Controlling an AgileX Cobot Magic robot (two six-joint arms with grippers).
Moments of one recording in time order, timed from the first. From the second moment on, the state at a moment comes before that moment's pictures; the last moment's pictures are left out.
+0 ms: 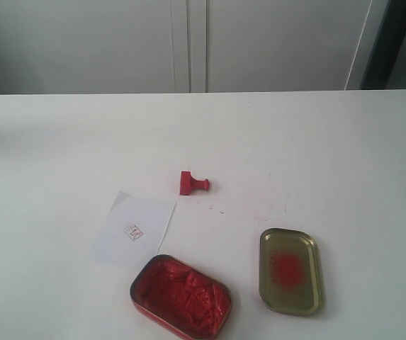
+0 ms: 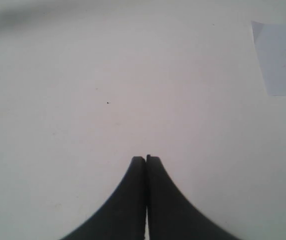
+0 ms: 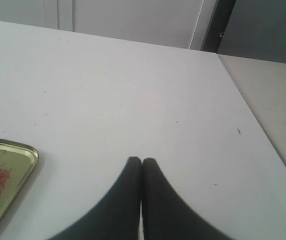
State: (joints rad) left arm -0.04 0.00 0.02 -0.05 0.53 0.15; right arm -0.03 0.01 -0.08 0.00 0.44 -0.12
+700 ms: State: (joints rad) left arm -0.04 0.00 0.02 -0.05 0.53 0.15; right arm -0.03 0.01 -0.08 0.00 0.43 -0.12
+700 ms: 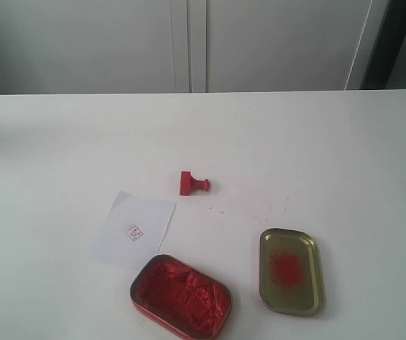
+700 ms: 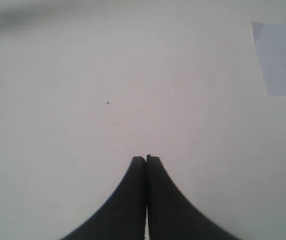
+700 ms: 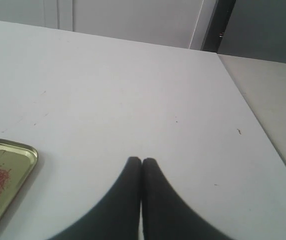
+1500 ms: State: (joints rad) left arm -0.04 0.00 0.02 -0.05 0.53 0.15; right arm 0.02 0.01 -0.08 0.00 0.43 -0.12
